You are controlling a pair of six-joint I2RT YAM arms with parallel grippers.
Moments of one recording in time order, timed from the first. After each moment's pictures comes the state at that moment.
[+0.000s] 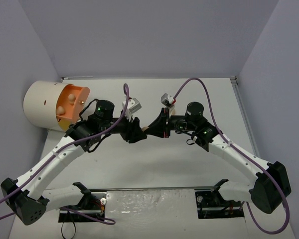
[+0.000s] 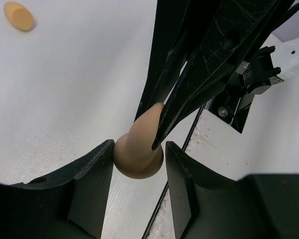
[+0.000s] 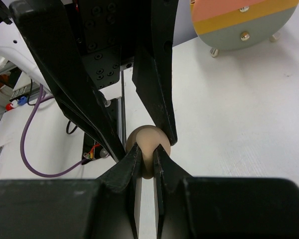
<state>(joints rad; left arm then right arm) -0.66 1.12 1.15 -0.52 0.55 -0.12 0.62 1.22 0.85 0.29 -0.88 0.31</state>
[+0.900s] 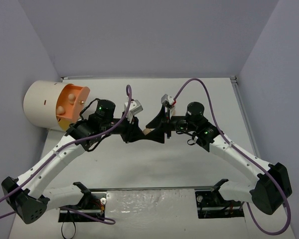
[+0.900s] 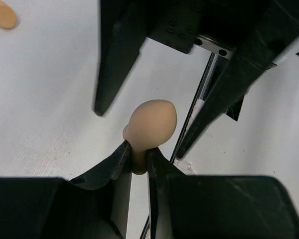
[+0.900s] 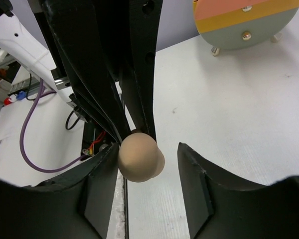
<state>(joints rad) -0.66 1.14 1.17 -0.56 0.60 -0.07 0.62 1.20 0.85 0.26 -0.90 0.28</state>
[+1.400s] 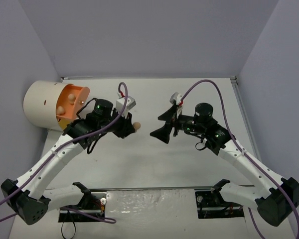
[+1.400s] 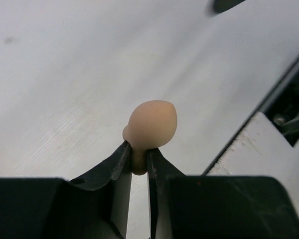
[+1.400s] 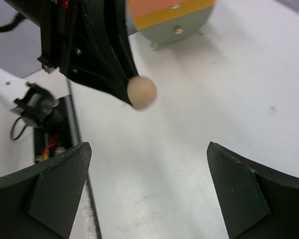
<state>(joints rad) -0.53 1.14 1.24 -0.74 0.21 -0.10 0.54 1.02 0.87 -0.01 -0.60 0.12</state>
